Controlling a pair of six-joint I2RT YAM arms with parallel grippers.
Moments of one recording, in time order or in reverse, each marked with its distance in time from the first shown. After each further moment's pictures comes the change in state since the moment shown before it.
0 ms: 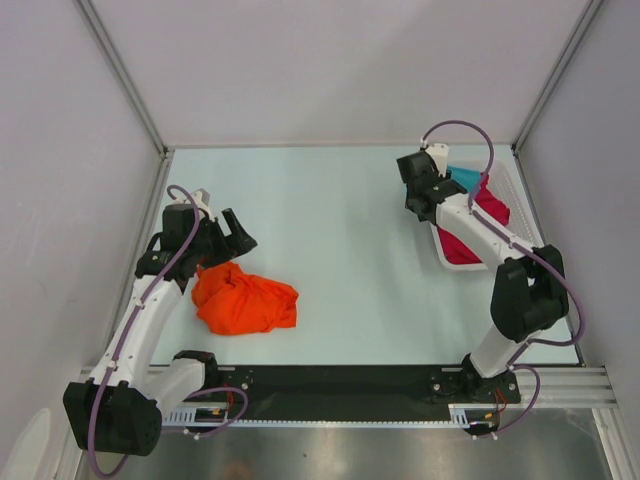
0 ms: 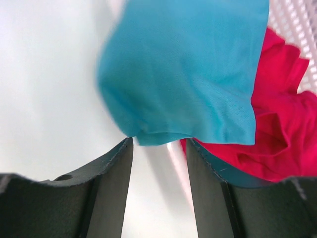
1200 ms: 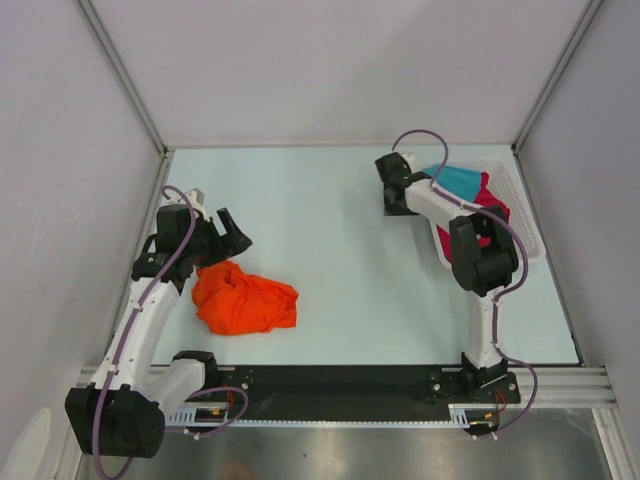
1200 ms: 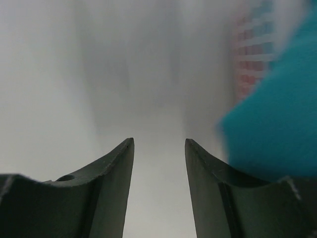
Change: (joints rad) left arm 0.037 -0.013 -0.002 0.001 0.007 0.027; right arm 0.037 0.403 0.251 -0.026 -0.161 -0.071
